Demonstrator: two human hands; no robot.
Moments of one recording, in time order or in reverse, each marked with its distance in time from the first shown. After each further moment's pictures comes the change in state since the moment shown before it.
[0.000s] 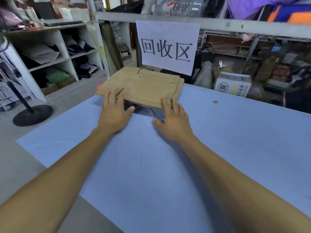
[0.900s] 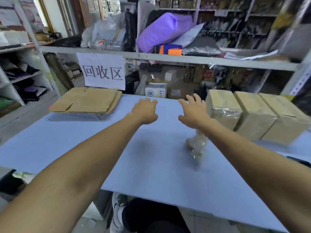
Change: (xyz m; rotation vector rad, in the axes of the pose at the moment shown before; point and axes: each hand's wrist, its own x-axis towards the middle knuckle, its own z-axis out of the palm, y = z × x) left_hand -0.099 0.337 -0.060 0.164 -0.479 0.452; right_hand -0.222 0.130 -0.253 -0.378 0.034 0.337
